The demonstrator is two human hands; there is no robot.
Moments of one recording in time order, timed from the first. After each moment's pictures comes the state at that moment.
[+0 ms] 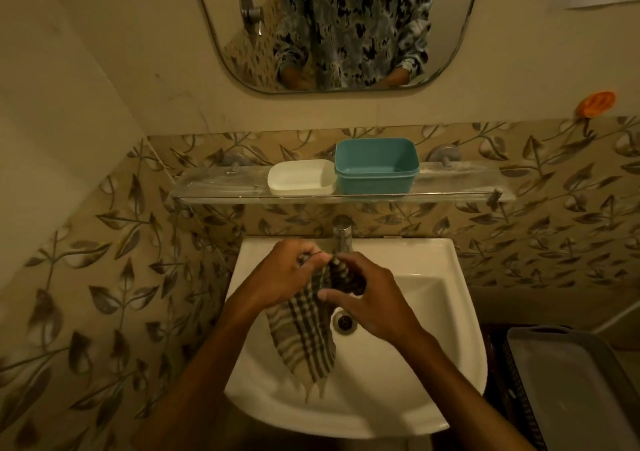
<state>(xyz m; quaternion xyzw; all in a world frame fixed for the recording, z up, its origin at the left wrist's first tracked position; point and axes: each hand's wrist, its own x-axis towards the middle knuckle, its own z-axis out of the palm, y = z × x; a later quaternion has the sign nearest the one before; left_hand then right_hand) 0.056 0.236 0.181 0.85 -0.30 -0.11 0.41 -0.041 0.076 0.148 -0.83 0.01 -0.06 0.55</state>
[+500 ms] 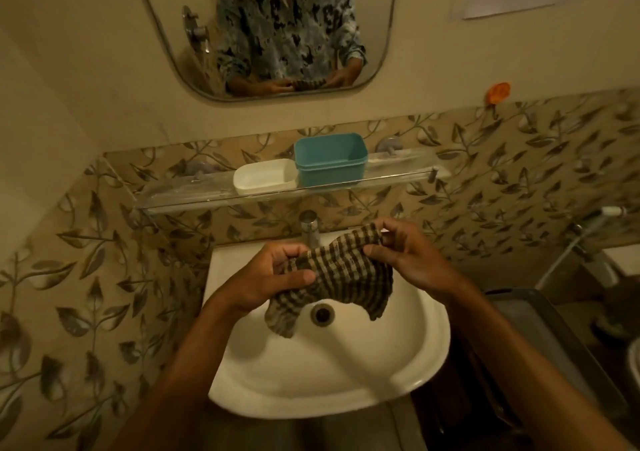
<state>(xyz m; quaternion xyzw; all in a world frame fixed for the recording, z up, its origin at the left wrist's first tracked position) 0.023 0.246 0.196 0.63 -0.37 -0.35 0.59 -0.091 0.012 0.204 -0.77 0.02 -0.06 0.63</state>
